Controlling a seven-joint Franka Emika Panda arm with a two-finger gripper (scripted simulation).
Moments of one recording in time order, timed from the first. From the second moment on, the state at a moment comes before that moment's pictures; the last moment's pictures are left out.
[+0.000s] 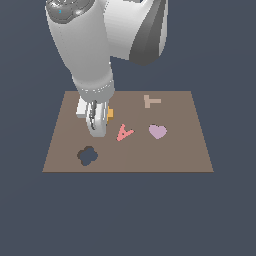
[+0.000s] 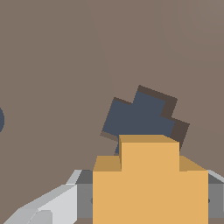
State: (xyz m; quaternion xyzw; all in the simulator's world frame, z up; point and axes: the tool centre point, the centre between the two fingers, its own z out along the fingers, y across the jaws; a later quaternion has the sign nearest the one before) arm -0.031 -0.078 0.038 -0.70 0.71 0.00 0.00
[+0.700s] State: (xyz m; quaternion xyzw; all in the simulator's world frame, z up) arm -0.035 -0.108 0.041 -0.58 0.81 0.00 0.00
